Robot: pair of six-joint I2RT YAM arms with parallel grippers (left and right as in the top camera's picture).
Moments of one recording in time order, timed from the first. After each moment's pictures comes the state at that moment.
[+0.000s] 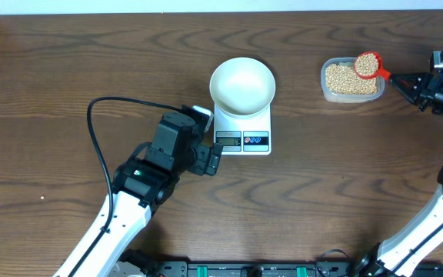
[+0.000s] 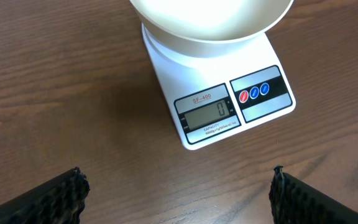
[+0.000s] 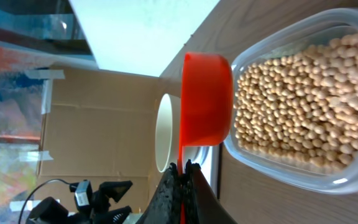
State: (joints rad) left arm -0.45 1.14 0.83 -0.55 0.02 -0.07; right arm -0.57 2.22 1.70 -1.12 -1.39 -0.32
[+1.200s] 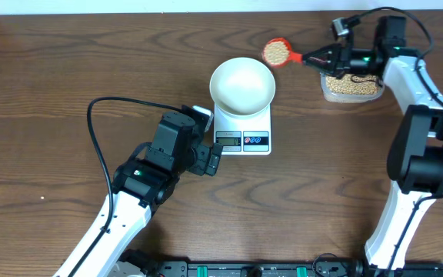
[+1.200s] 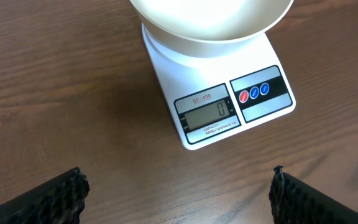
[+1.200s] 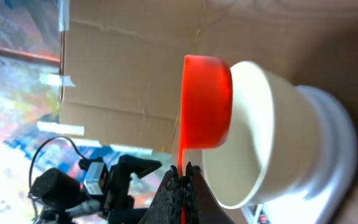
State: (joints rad) left arm -0.45 1.14 0.83 -0.55 0.02 -0.07; right arm -0.08 2.22 1.70 -0.53 -1.49 0.25
